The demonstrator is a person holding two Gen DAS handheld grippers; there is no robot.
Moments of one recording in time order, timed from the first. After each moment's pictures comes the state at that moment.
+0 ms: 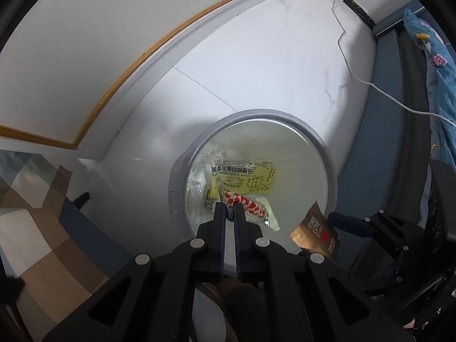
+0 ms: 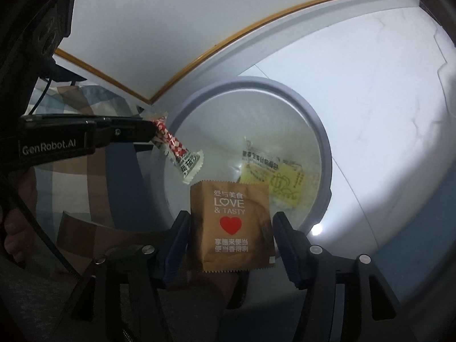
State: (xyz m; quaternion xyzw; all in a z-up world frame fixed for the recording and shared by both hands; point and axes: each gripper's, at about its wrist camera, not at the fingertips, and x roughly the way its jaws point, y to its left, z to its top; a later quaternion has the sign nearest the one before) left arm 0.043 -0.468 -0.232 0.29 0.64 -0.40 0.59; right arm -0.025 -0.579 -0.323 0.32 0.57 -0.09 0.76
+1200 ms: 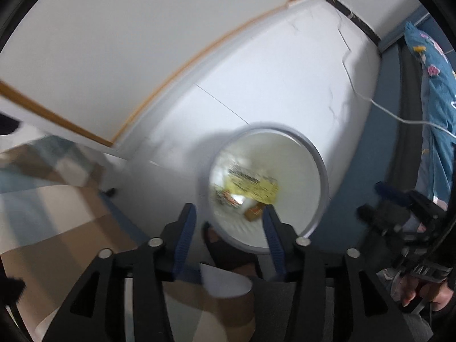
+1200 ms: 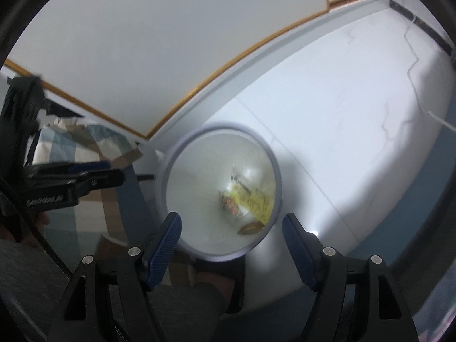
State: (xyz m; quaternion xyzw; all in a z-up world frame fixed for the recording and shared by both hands) left arm 0.048 -0.431 -0.165 0.28 0.59 -0.38 0.65; right arm -0.060 -0.608 -0.257 0.33 0.51 -0.15 0.78
